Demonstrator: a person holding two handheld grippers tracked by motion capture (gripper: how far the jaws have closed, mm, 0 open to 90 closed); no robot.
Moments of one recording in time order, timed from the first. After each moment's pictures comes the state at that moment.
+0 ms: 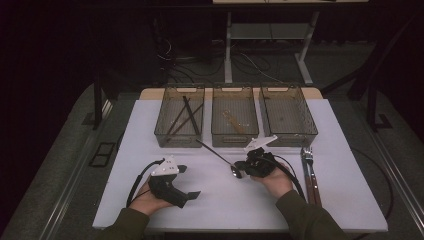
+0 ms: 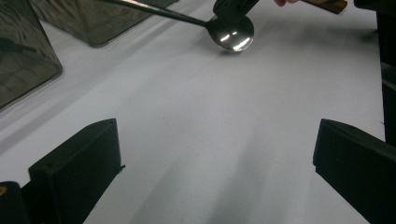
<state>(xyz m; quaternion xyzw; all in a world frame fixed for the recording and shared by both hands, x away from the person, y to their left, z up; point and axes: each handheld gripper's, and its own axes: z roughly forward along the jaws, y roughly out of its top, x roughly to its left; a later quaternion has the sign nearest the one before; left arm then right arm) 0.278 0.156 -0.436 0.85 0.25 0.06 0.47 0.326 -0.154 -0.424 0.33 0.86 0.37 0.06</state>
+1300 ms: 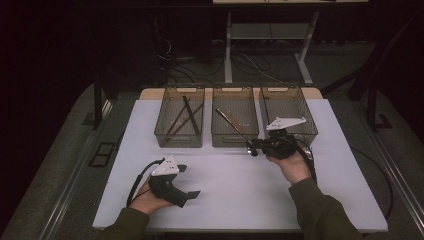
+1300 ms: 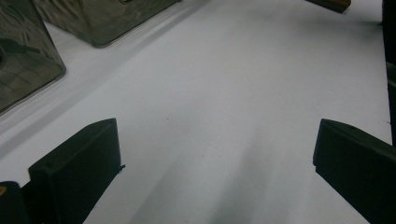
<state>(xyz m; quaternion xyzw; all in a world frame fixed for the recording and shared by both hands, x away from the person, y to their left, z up) 0.280 0.156 -0.437 0.85 0.25 0.07 0.47 0.346 -0.199 -0.374 0.38 0.81 0.42 0.12</state>
